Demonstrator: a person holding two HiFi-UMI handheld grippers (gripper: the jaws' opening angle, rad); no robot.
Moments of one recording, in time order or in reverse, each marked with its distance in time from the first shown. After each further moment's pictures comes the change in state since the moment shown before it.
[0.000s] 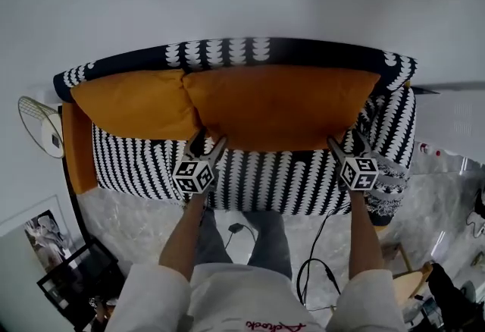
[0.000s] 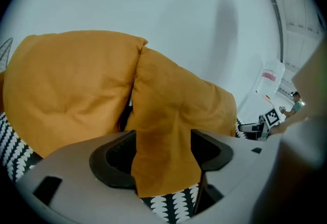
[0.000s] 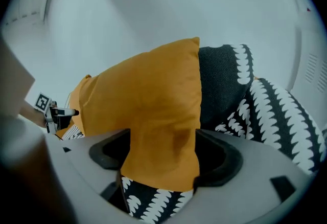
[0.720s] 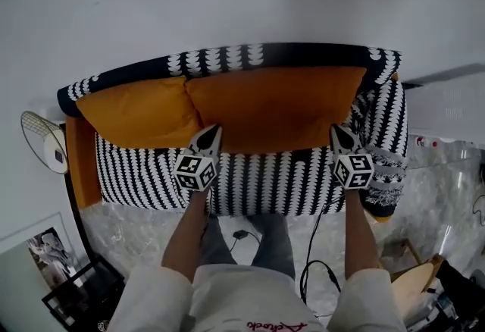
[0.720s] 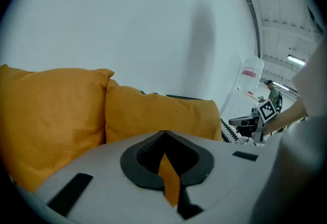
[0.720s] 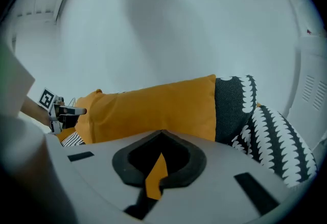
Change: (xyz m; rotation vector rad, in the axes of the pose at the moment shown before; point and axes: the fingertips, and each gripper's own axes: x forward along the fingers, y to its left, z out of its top) left arm -0.012 -0.049 0.071 0.171 -0.070 -0.136; right arm -0.038 0.051 0.060 -0.064 -0.164 -0.003
